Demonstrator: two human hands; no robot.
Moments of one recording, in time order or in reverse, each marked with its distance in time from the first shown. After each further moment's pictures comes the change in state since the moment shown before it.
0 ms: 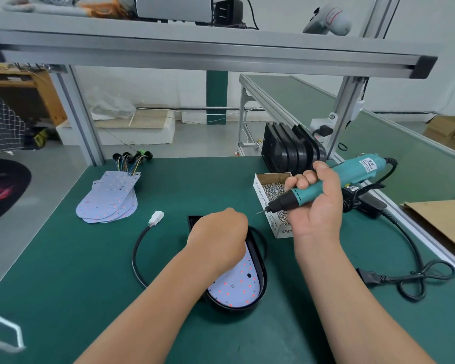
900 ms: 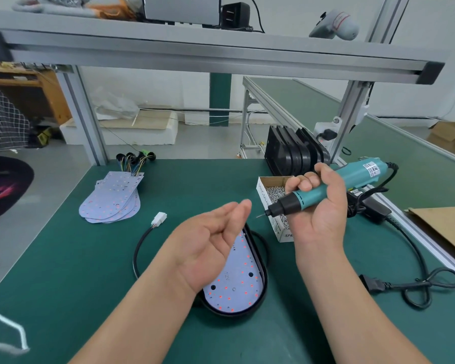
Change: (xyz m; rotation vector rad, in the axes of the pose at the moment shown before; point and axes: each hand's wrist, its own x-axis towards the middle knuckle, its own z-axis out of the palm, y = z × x) left_hand -0.037 -0.014 -0.029 -2.595 -0.022 -0.509; right_hand -0.018 -0.001 0.016 0.081 -0.040 0.040
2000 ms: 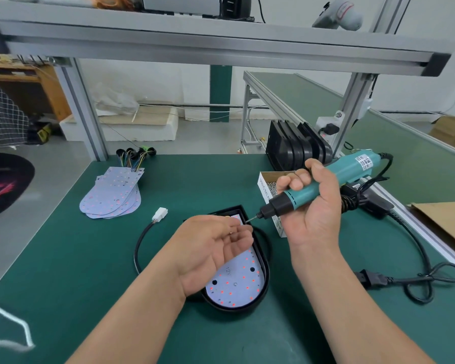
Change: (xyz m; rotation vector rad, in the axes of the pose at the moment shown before) left_hand 0.001 -0.003 -0.018 0.496 0.015 -0.016; right_hand -0.011 0.011 0.002 -0.020 -0.079 0.057
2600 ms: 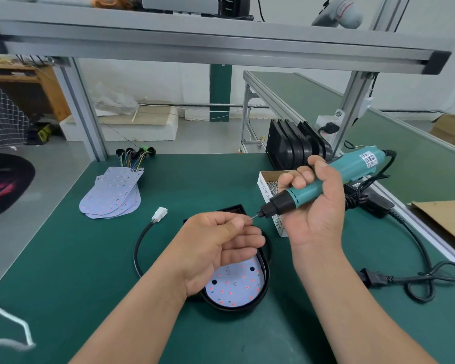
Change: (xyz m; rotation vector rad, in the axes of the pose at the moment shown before) left_hand 0.000 -0.005 -0.003 0.196 -0.076 0.081; right_hand -0.004 -0.004 0.006 0.029 -0.032 -0.001
